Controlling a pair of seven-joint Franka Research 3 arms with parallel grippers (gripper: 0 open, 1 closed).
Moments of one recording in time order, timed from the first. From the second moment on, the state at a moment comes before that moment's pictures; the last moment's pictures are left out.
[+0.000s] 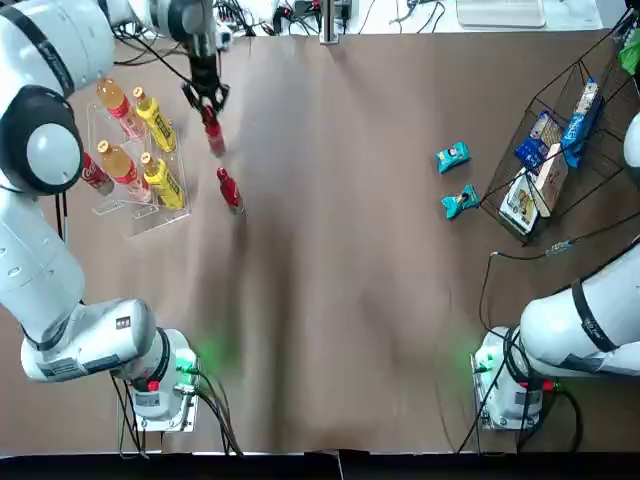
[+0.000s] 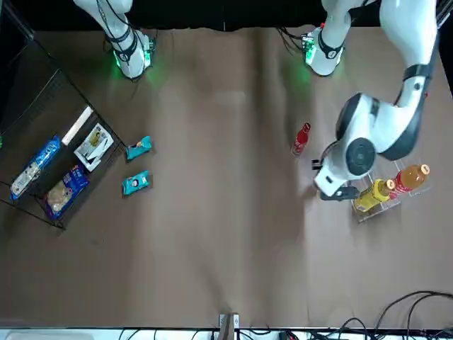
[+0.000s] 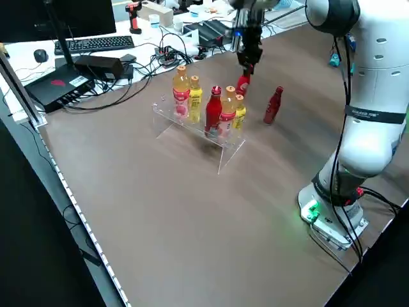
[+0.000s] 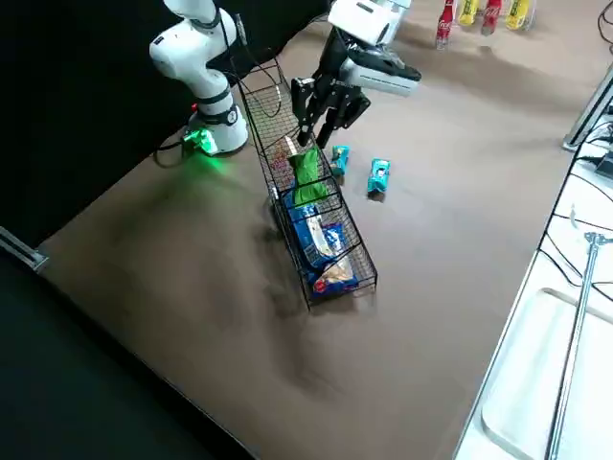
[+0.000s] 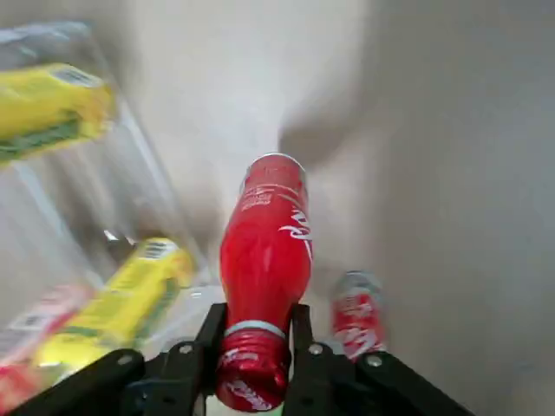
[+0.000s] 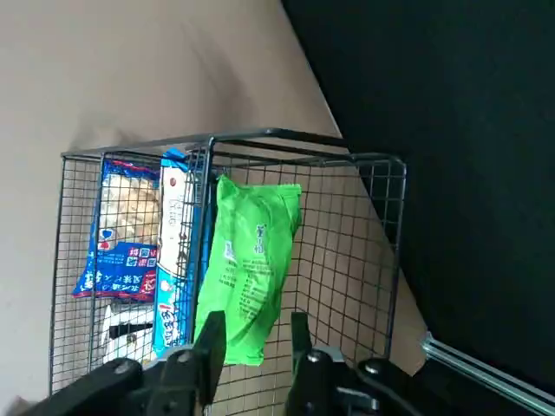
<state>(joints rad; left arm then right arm) 0.19 0.40 -0.55 -1.69 0.27 1.67 -0.44 -0.12 0.27 -0.10 -1.33 -0.47 1.45 0.33</state>
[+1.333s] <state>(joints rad) 0.65 0.21 -0.56 -1.60 0.44 1.39 0.59 0.11 0.37 -0.08 -1.64 0.00 1.61 0.70</state>
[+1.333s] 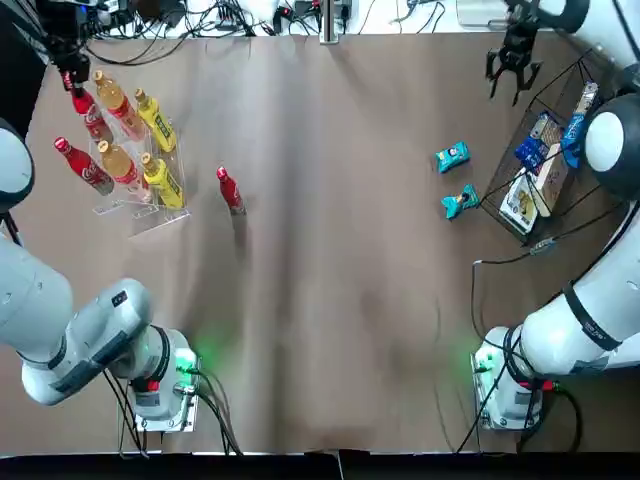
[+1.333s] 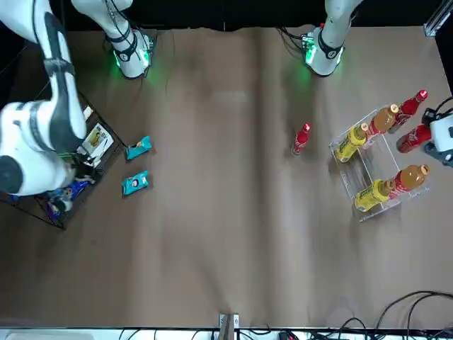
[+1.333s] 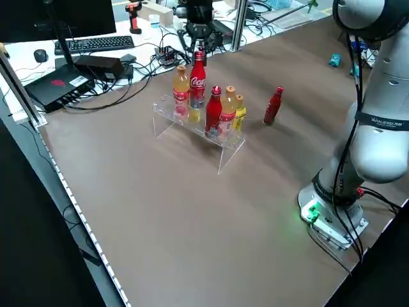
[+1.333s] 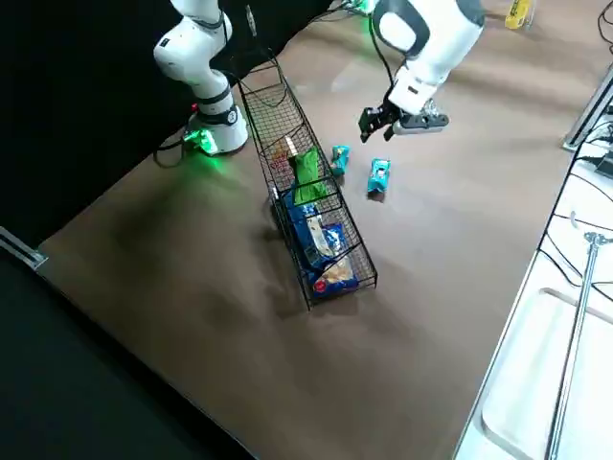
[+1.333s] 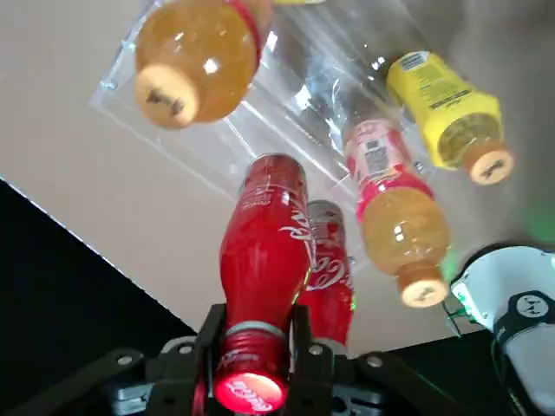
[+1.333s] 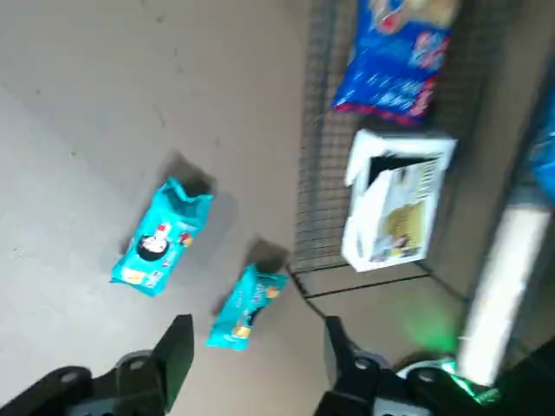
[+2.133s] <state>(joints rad) 0.97 0.21 -0.78 -1.75 0.43 1.48 0.63 0.28 0.52 -0.08 -1.83 0.02 1.97 0.98</state>
